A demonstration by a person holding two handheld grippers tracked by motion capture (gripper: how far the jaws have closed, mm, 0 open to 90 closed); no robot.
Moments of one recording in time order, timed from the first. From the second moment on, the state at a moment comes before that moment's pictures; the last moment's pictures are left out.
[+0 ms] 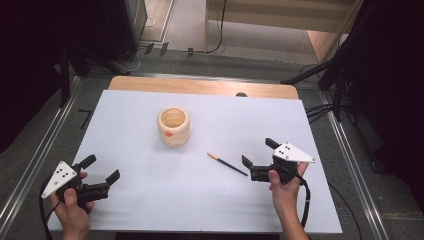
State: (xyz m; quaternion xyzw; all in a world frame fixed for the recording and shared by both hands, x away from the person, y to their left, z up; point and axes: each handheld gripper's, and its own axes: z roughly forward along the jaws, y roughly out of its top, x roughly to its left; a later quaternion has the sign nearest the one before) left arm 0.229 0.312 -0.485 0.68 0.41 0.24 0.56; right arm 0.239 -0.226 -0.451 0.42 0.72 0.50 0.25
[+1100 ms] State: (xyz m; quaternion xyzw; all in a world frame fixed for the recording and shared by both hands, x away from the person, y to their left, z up) left arm 0.229 0.309 -0.485 0.68 0.41 0.25 0.56; right arm 0.280 -0.188 -0.439 0.38 0.79 0.43 0.21
